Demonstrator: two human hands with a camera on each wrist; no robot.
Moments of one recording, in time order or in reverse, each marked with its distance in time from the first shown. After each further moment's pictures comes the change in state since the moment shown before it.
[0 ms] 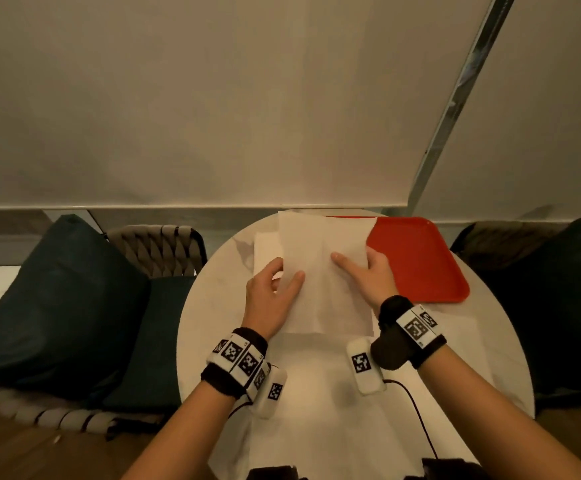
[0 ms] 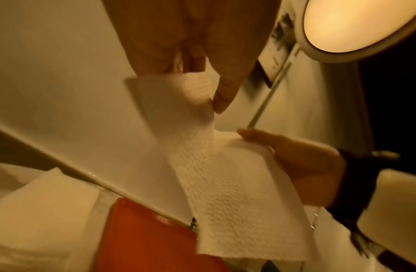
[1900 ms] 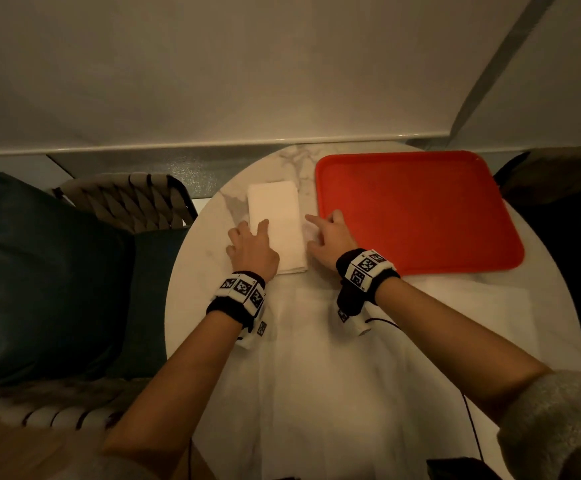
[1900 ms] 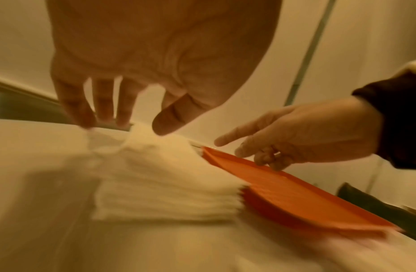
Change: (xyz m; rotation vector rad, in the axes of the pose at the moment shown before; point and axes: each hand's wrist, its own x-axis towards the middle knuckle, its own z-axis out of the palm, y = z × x) left_hand 0.134 -0.140 -0.003 1.112 -0.255 -0.393; right_hand 0.146 0.136 0.070 -0.878 -0.302 0.079
